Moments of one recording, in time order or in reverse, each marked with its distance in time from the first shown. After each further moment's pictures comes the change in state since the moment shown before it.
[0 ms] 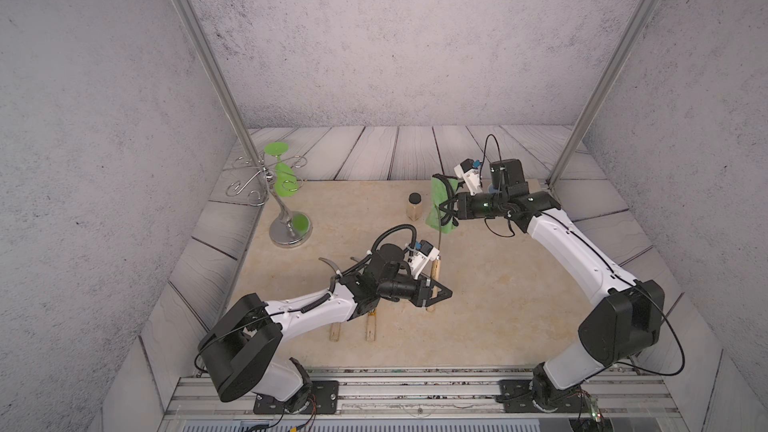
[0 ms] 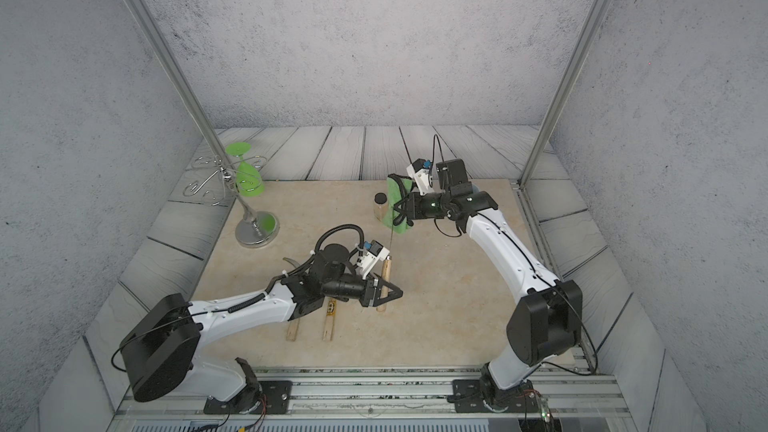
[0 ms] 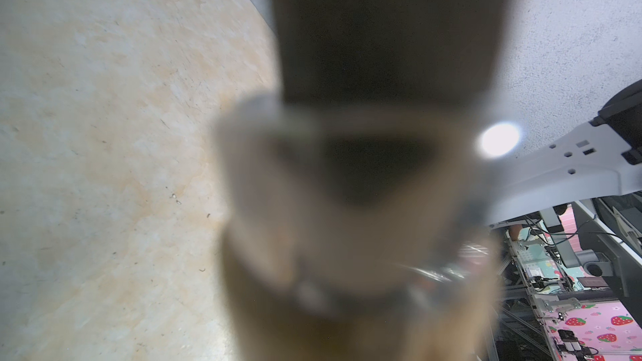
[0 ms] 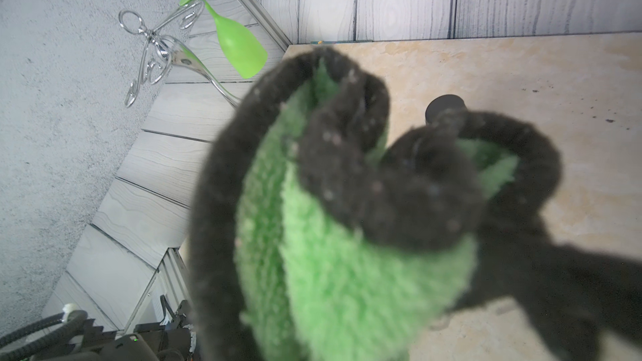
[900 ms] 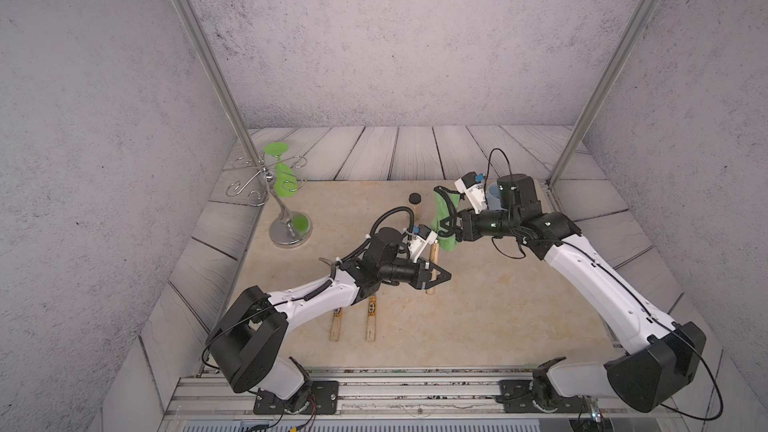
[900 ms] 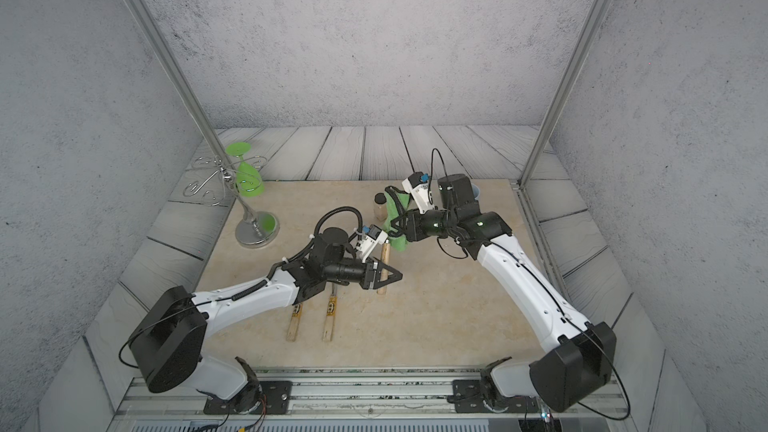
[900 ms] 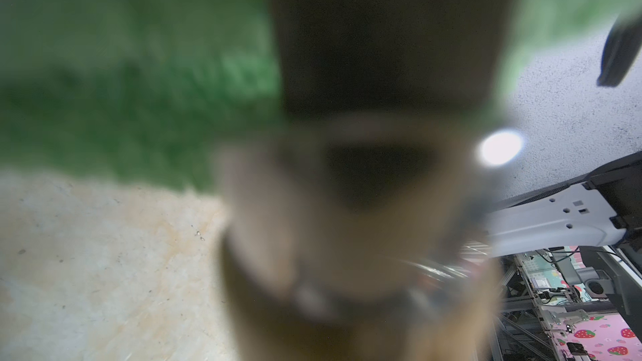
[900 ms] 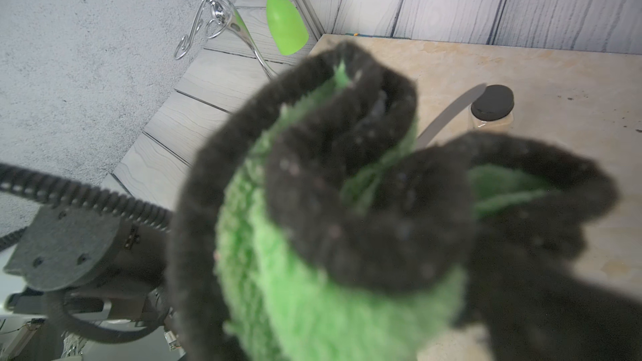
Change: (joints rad) left arm 0.088 0.062 0.122 -0.044 0.055 0.026; right arm 0.092 -0.228 -0.154 -0.014 0.013 -0.037
